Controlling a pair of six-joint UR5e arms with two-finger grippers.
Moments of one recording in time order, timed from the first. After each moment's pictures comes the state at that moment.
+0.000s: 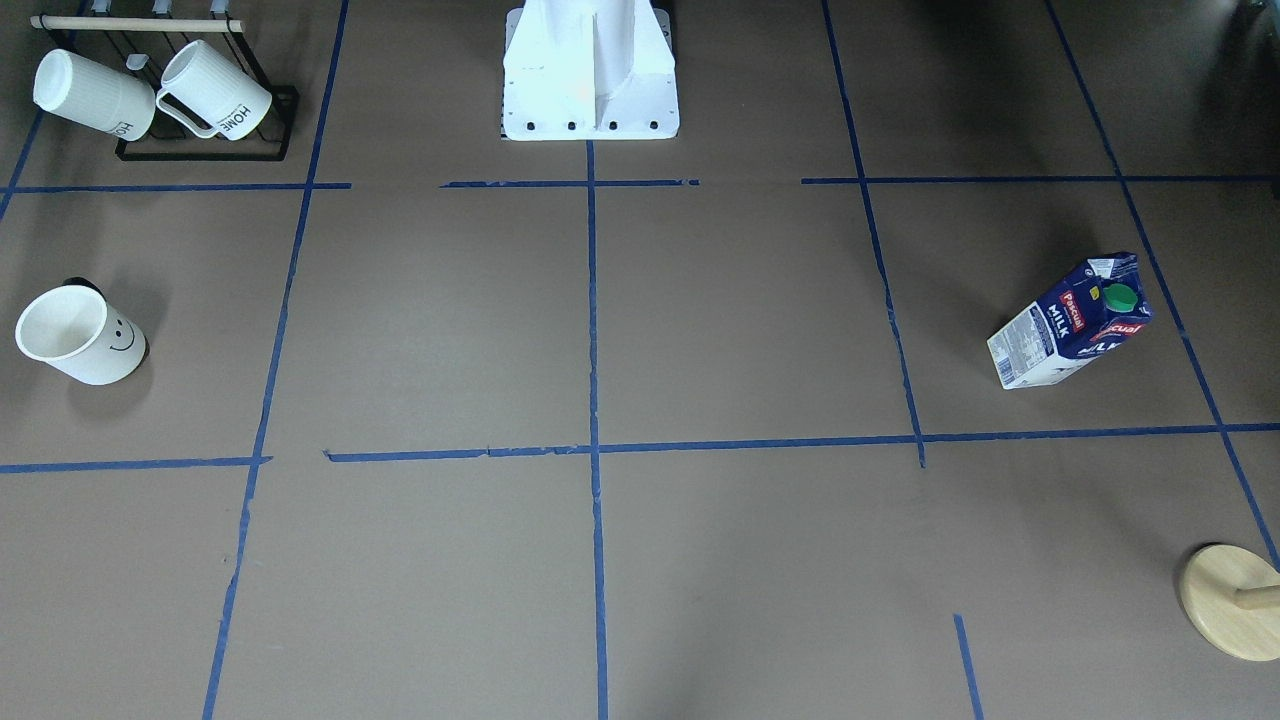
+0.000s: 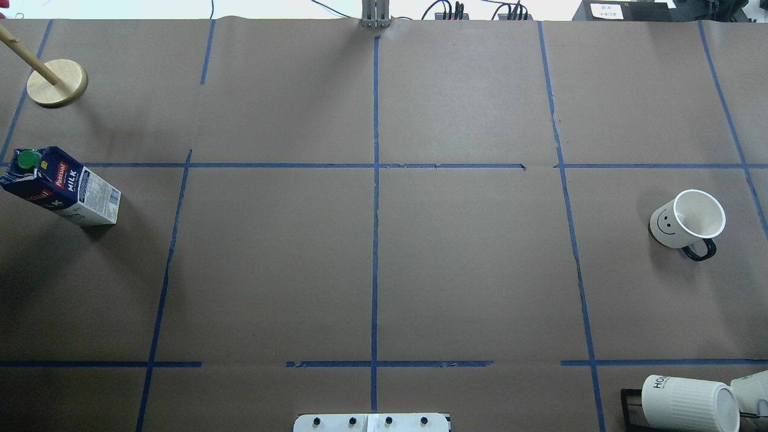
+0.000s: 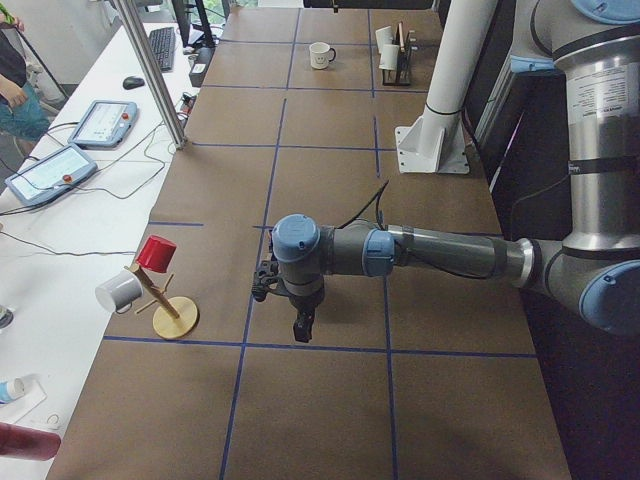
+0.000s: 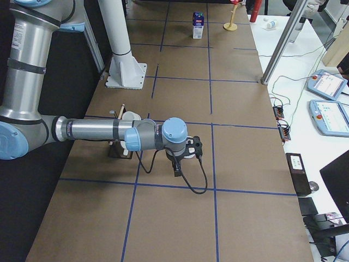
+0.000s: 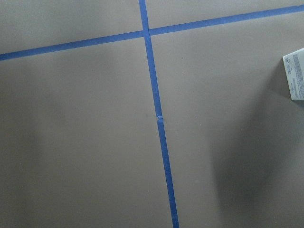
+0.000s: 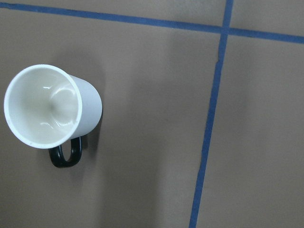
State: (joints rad) left arm -1.52 -1.41 -1.83 -1.46 -2.34 0.12; right arm 1.48 -1.82 1.84 -1.43 2.44 -0.02
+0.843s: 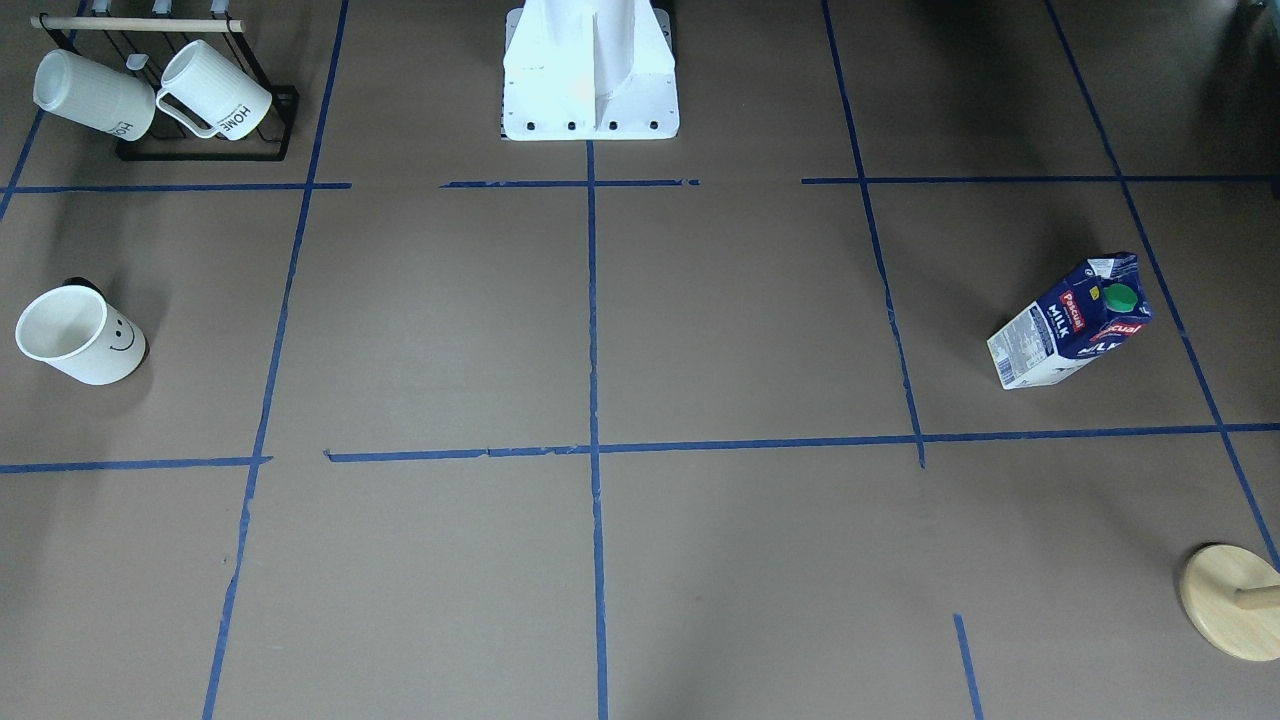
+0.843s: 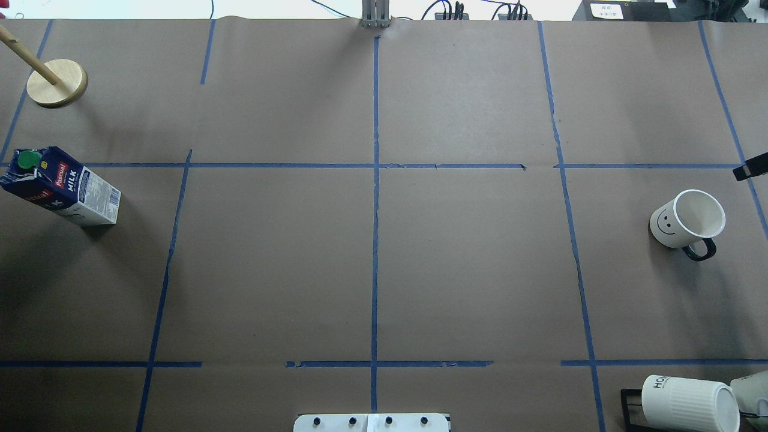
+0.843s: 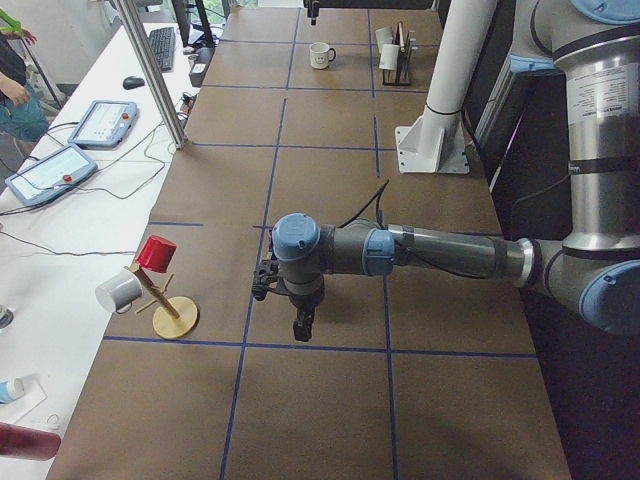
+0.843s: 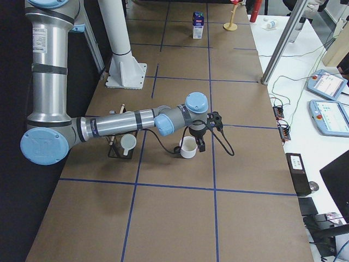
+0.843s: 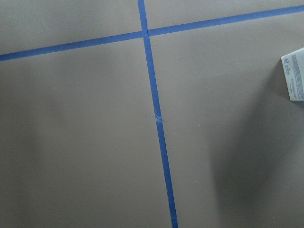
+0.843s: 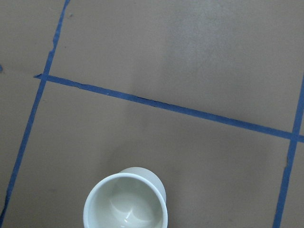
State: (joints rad) left arm -1.52 -1.41 -1.84 -1.46 -2.34 0.12; right arm 1.28 -1.64 1.80 -1.26 2.32 0.26
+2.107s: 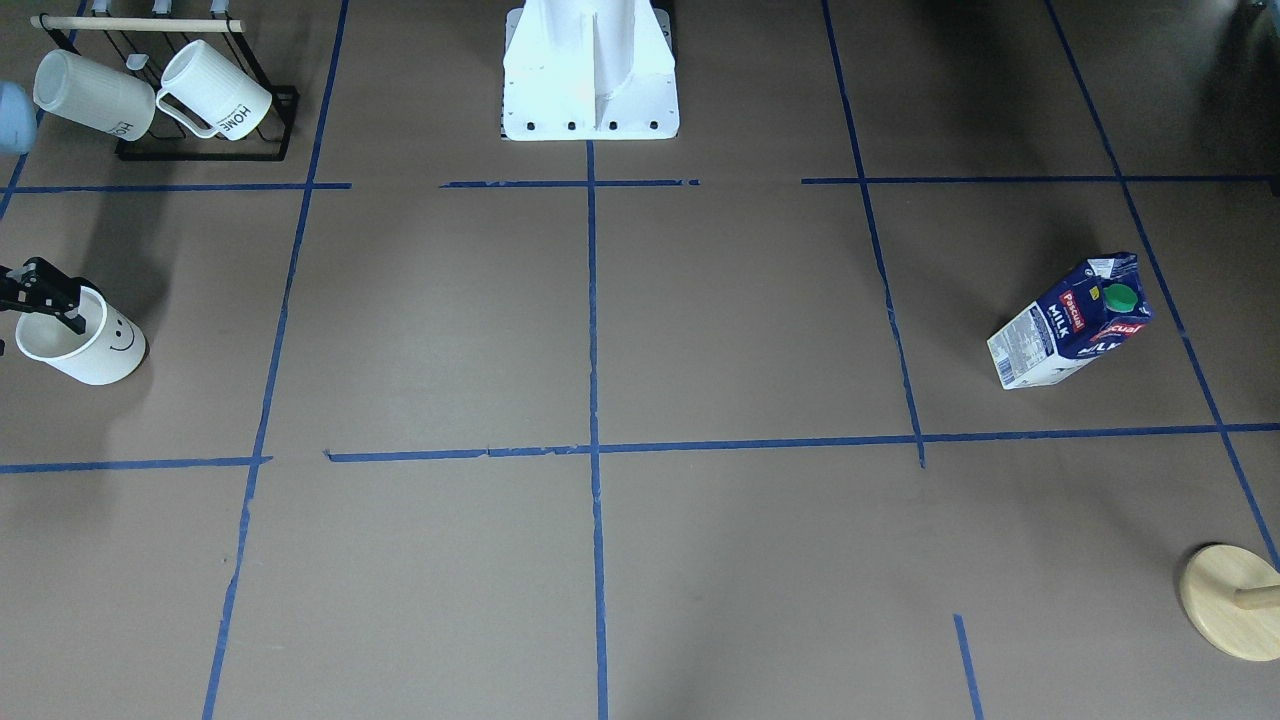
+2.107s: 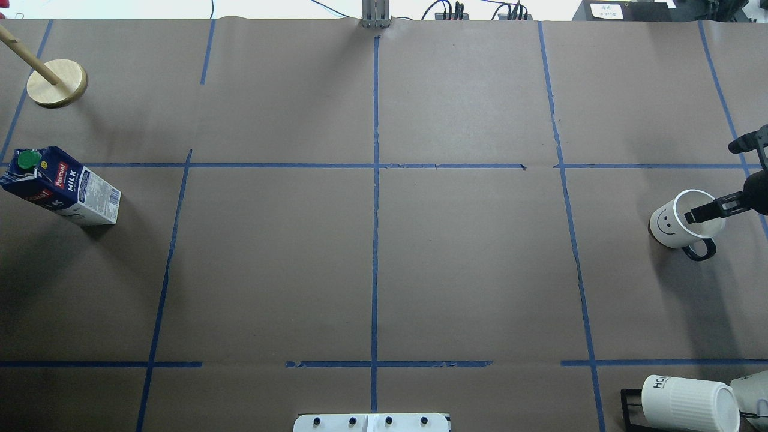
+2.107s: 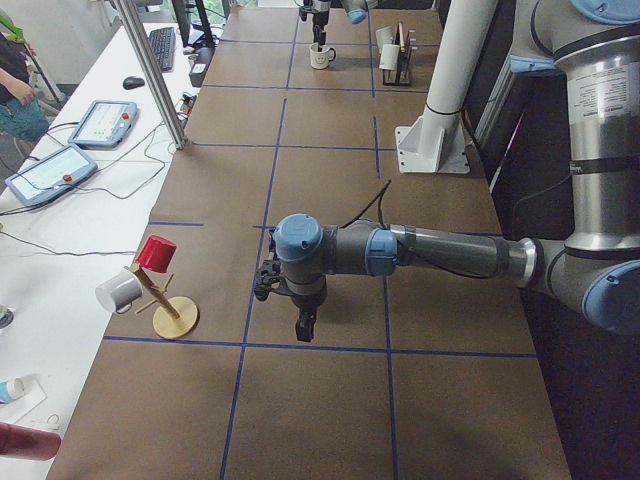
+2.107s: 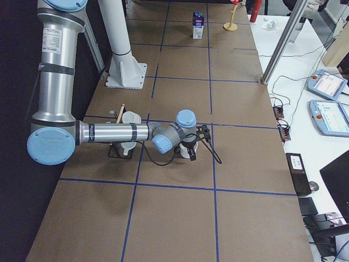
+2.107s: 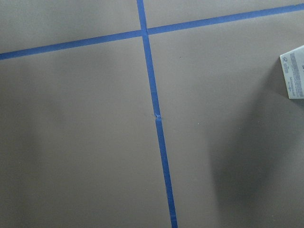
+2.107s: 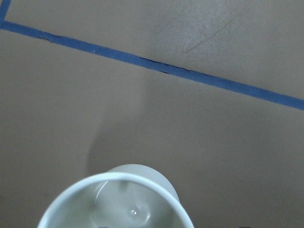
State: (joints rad) left arm -1.52 -1.40 -1.85 -1.46 -2.34 0.12; right arm 1.07 -1.69 1.64 -0.92 2.20 0.47
